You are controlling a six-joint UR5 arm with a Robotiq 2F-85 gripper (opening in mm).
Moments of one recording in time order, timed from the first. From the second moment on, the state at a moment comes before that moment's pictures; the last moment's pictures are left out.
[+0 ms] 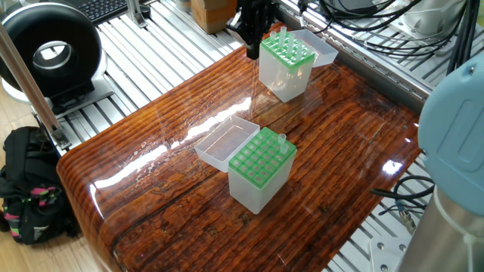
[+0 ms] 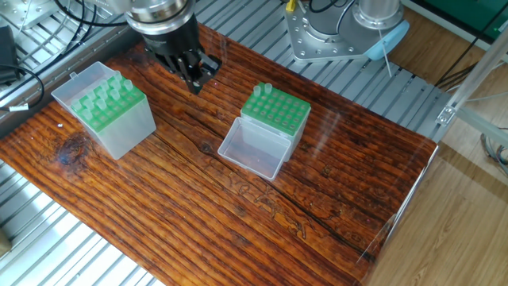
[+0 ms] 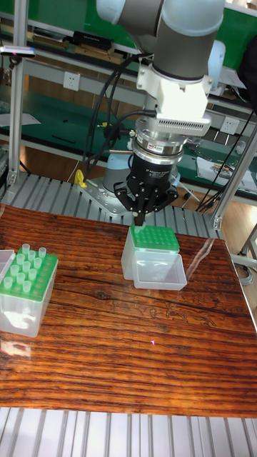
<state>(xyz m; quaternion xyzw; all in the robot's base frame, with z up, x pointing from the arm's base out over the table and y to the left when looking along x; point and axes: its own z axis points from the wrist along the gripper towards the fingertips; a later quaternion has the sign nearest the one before) 0.522 0.020 0.252 0.08 -0.99 -0.04 0.07</state>
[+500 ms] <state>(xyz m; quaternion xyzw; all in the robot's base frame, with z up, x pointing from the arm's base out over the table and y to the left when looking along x) 0.522 0.031 0.254 0.10 -0.99 -0.06 0.06</state>
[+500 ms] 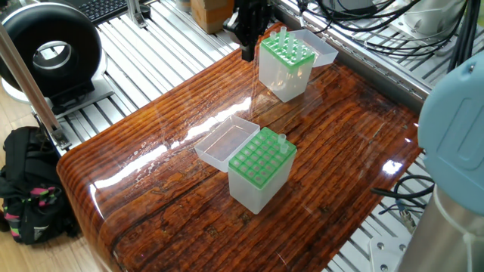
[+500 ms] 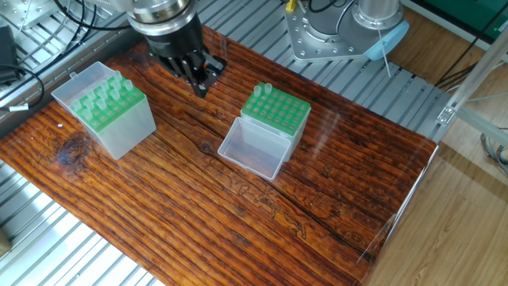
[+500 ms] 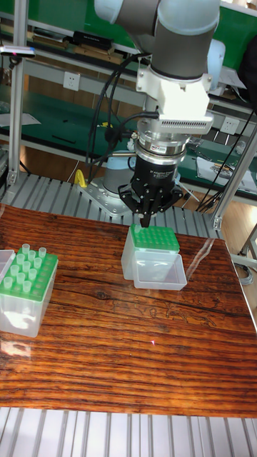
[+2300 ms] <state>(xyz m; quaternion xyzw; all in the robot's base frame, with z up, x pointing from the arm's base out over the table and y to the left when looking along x) 0.440 0.050 0.229 0.10 -0.99 -0.01 -0.02</state>
